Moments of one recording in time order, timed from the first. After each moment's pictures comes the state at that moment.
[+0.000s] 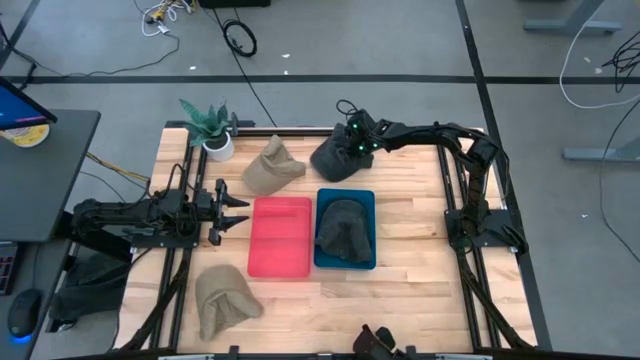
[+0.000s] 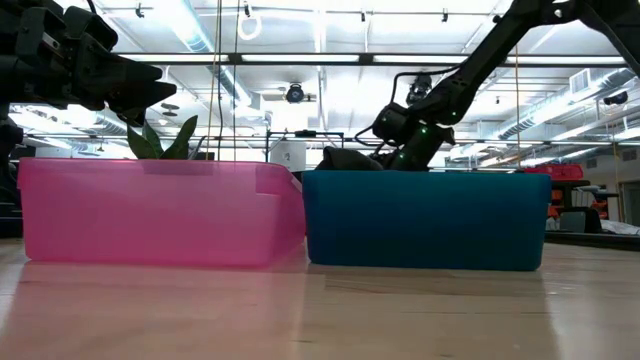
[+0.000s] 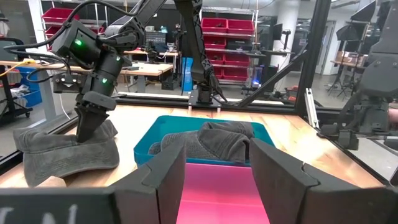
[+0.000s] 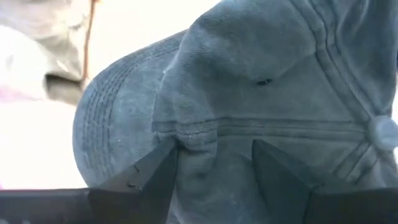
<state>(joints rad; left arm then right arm) -0.03 0.01 0.01 0.05 -0.07 -0.07 -0.65 1.93 1.18 -0.20 -0.20 0.37</state>
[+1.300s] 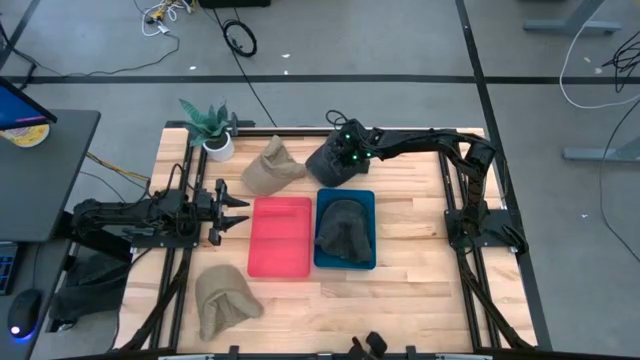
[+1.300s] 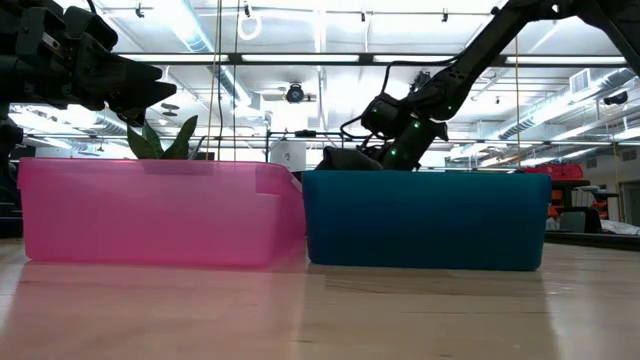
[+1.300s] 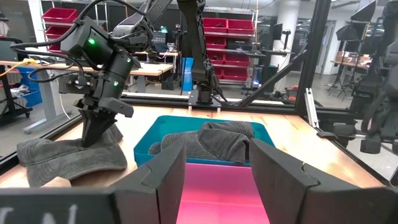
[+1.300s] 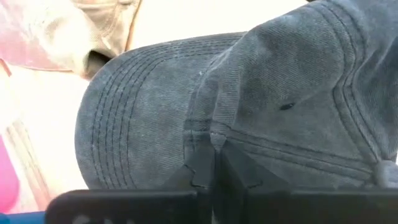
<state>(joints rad) -0.03 0.01 0.01 0.05 -0.07 -0.07 -0.55 1.93 1.18 -0.17 -0.12 0.25</state>
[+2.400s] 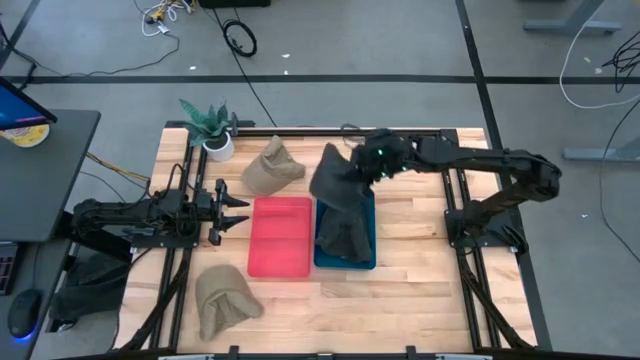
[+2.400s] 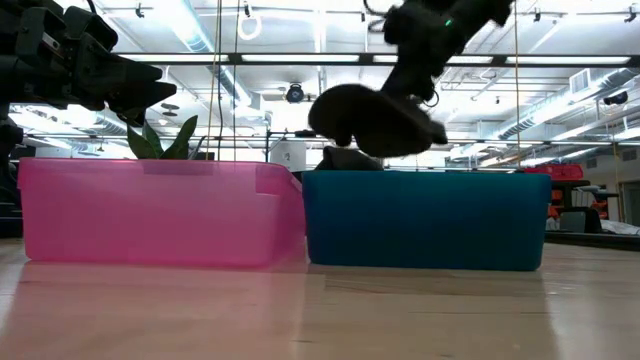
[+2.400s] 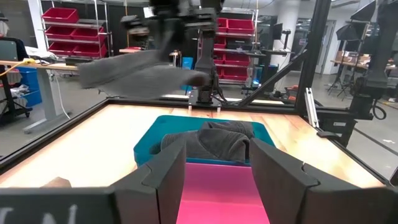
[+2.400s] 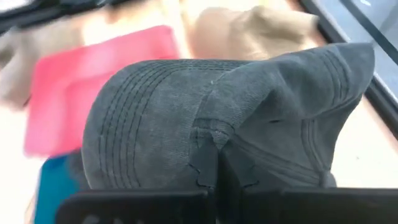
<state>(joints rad) -0.03 0.01 0.01 0.05 -0.07 -0.07 -0.26 1.40 1.18 -0.53 -0.12 0.04</state>
